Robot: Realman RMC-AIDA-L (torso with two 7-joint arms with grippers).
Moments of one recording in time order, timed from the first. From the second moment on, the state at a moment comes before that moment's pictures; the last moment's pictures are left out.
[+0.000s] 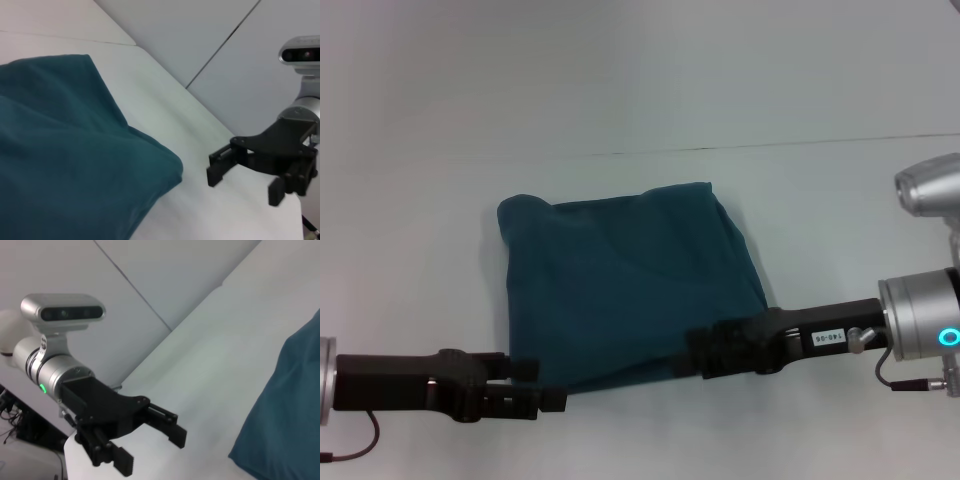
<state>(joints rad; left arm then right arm) -0.54 -2.09 0.66 0.78 2.20 1.74 -1.86 0.66 2.08 -0.69 -0.59 -2.15 -1.63 1.84</state>
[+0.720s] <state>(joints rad) -0.55 -2.09 0.67 0.77 2.20 1.73 -1.92 0.64 2.07 -0.77 -0.58 -2.15 -1.65 1.82</state>
